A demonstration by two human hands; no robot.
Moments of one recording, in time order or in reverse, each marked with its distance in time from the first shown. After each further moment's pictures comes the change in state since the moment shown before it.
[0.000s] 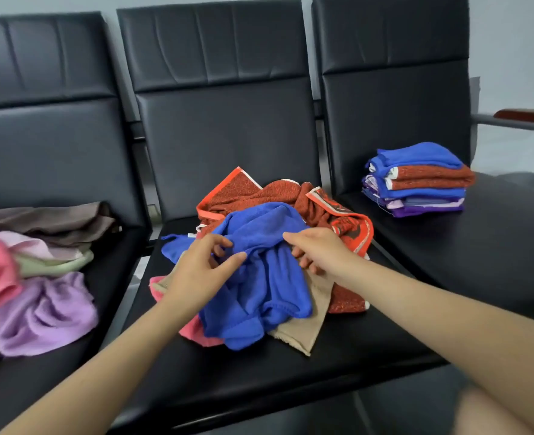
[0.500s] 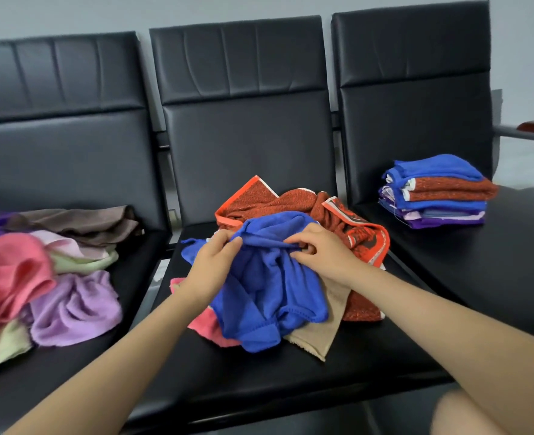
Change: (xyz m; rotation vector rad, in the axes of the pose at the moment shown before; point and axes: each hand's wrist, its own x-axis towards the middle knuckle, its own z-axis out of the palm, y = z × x) left_hand 0.008 0.008 -0.011 -0.334 -0.037 -0.116; right_hand 0.024 0.009 0.004 -0.562 -0.053 -0.548
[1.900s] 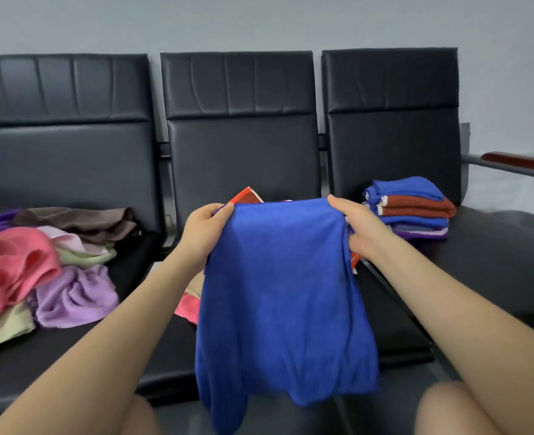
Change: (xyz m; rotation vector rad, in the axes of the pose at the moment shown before) left_hand 0.000 0.069 -0.004 -0.080 0.152 -0.072; right_hand -0.019 -0.024 -0.100 1.113 0.258 0.563
